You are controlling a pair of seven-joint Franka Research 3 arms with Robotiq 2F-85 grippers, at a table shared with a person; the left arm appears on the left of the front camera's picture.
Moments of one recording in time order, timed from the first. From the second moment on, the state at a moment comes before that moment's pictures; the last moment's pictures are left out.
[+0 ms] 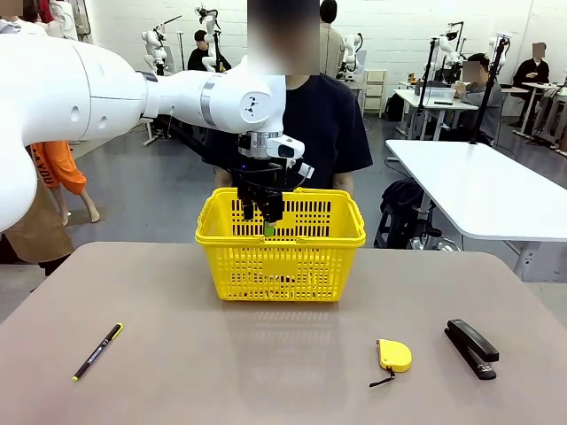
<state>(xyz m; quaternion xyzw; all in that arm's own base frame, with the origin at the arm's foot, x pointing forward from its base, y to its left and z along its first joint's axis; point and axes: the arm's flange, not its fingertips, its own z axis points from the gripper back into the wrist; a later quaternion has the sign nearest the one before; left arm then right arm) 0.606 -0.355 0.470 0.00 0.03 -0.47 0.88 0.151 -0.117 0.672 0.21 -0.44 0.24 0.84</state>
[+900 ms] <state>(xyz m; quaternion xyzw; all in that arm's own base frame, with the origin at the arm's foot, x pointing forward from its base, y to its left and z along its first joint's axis) 0.504 -0.239 0.636 -0.06 -0.06 -0.51 0.86 0.151 -0.117 0.671 0.22 -0.44 0.24 0.84</state>
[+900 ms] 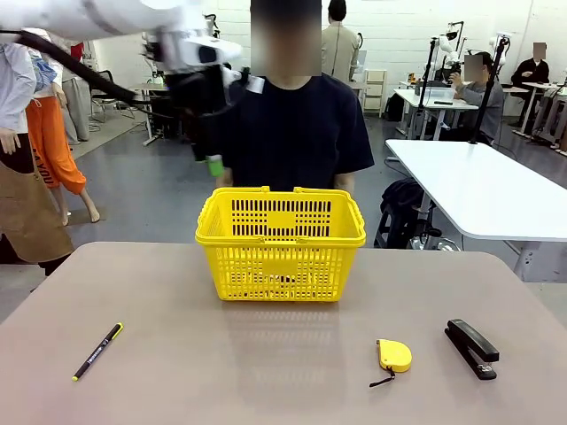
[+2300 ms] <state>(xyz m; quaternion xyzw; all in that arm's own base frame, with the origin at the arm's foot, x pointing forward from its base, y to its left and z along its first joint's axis) 0.442 -0.121 0.583 -0.09 -0.09 -0.48 0.87 0.151 -0.117 0.671 0.21 -0.44 0.24 0.84</state>
